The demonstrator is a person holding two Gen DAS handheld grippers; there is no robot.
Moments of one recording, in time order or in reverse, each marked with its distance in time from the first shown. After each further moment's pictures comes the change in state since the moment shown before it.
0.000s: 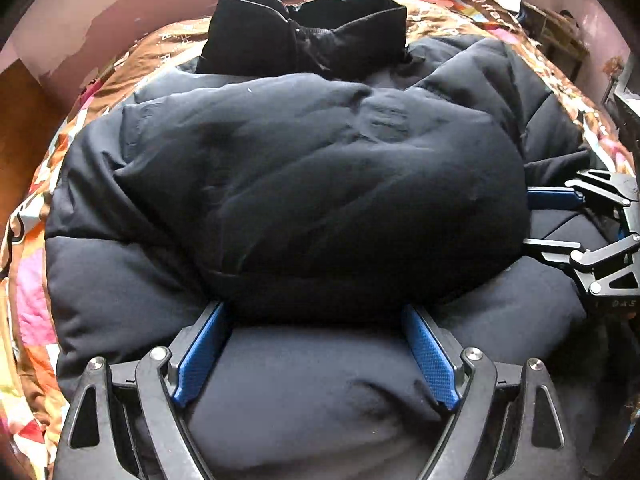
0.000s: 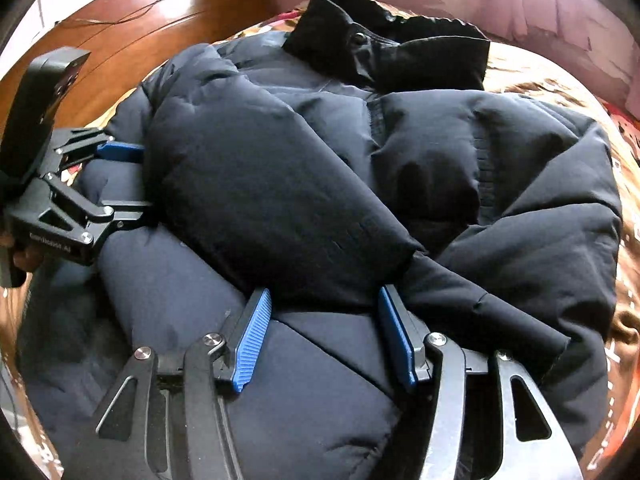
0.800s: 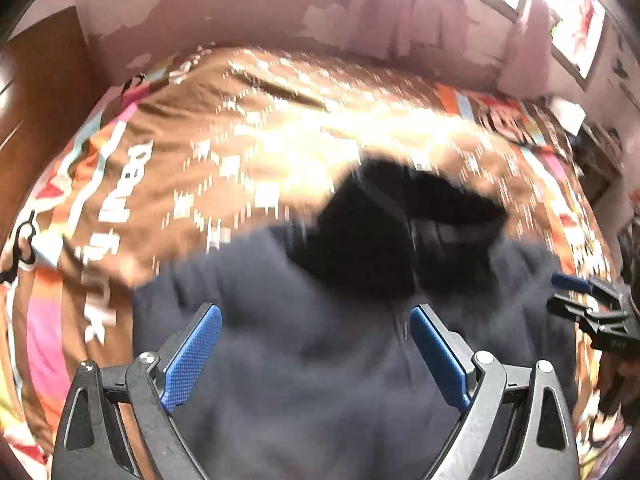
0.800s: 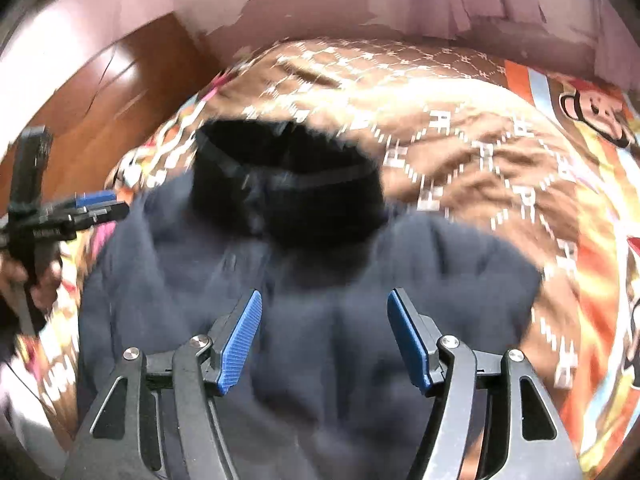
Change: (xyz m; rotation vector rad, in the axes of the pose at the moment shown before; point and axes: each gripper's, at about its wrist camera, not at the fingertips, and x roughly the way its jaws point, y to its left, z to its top) left arm -0.025 0.122 0.180 -0.323 -0.121 -0.047; right arm -0.035 -0.125 0.138 0.274 -0.062 0.021
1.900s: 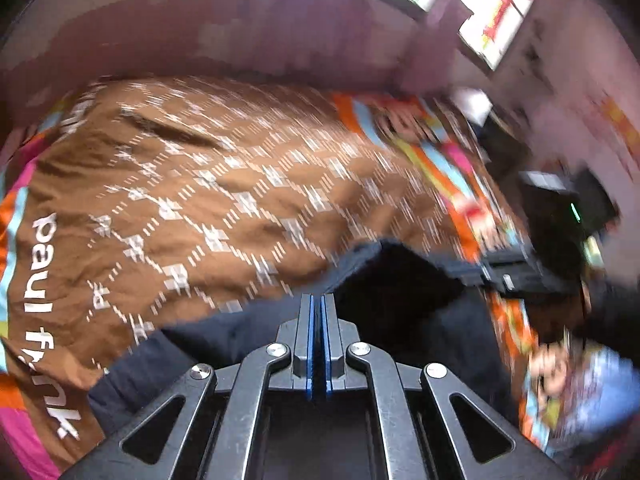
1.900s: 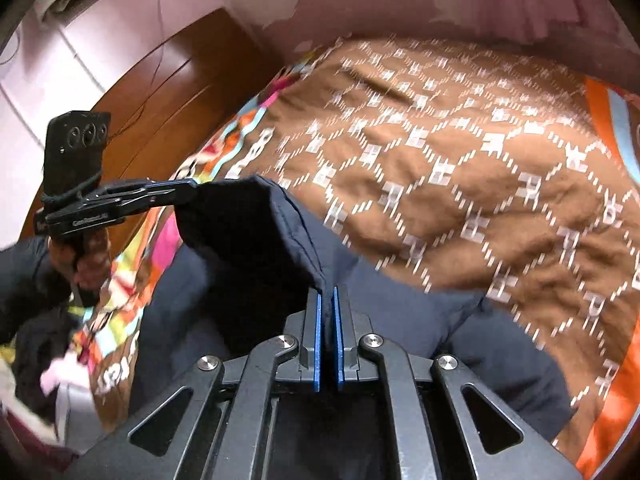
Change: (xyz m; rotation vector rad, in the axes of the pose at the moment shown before) left arm -0.016 -0.022 0.036 0.246 0.054 -0.380; right arm 0.028 0.022 0.066 -0.111 0.115 0.275
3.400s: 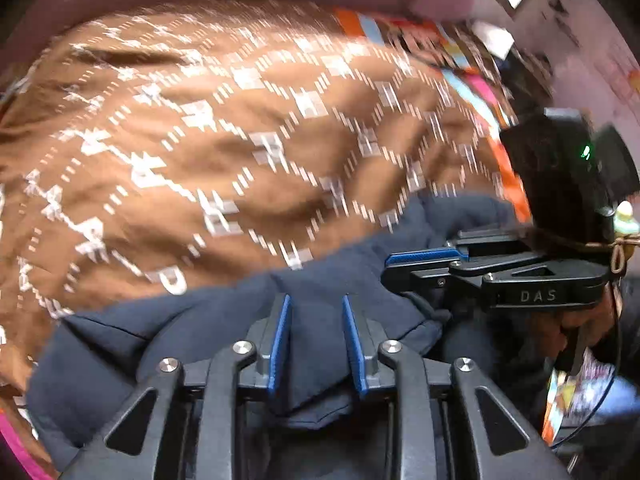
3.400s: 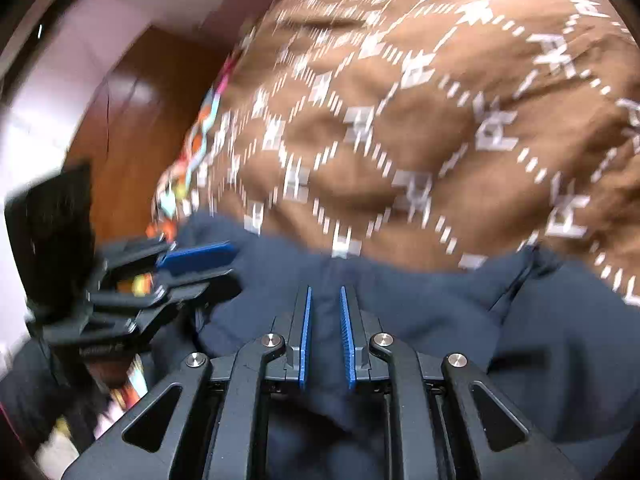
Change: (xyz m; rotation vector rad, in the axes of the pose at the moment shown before) left arm 0.124 -0.024 -0.006 -0.013 0.237 0.038; right arm 0.100 -0.037 -0.012 0.279 0.135 0.073
